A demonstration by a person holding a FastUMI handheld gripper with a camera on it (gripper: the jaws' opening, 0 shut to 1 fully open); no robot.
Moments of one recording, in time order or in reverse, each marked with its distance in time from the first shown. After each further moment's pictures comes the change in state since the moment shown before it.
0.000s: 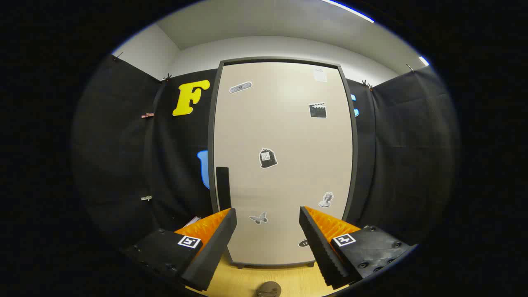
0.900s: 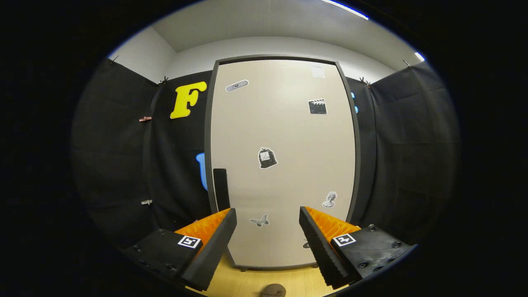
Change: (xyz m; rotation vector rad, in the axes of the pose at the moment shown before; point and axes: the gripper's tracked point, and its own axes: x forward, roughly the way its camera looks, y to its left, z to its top) arm 0.017 0.005 -0.003 0.028 -0.013 0.009
